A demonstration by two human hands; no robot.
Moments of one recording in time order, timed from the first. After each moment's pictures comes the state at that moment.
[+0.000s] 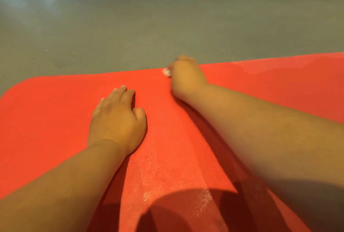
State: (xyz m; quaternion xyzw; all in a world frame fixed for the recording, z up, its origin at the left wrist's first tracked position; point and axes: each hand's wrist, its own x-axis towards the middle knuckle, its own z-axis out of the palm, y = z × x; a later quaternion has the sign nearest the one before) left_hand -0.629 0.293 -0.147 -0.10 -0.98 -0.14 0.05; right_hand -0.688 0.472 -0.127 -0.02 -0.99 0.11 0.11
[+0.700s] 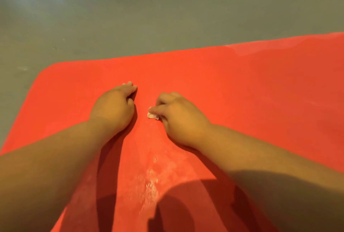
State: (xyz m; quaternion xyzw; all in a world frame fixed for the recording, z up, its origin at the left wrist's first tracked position) left_hand -0.591 0.264 -0.120 -0.15 -0.97 -0.18 -0.01; right_hand -0.526 0.434 -0.123 0.19 -0.96 0.21 0.04
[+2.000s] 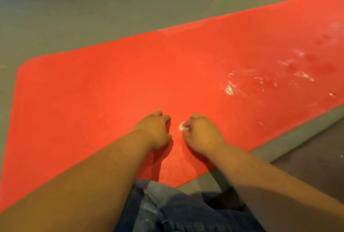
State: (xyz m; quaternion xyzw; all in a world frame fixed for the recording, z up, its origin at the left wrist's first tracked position) left_hand -0.327 0.355 -0.067 -0.36 -0.89 -0.03 -0.27; right_hand -0.229 0.491 -0.098 -0.13 -0.97 0.21 0.00
